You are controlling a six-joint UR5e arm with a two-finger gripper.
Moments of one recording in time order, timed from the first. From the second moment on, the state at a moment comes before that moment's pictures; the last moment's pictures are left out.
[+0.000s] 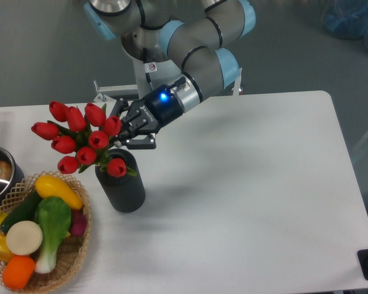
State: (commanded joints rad) arm 2.59 -1.70 -2.13 -0.86 0.10 1.46
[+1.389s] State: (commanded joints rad) arm 2.67 -1.66 -2.15 -0.85 0.12 1.48
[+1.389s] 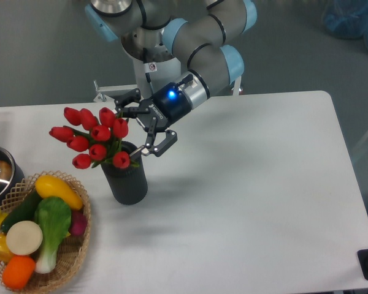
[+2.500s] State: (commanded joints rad) arm 2.72 -1.58 -2.20 -0.85 0.38 1.53
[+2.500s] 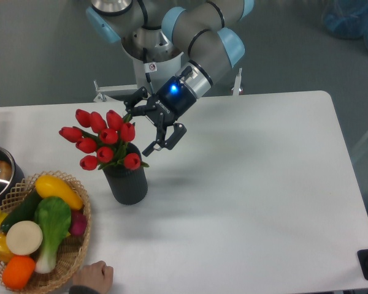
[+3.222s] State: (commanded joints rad) arm 2.87 -1.51 -2.12 -0.85 0.87 1.52
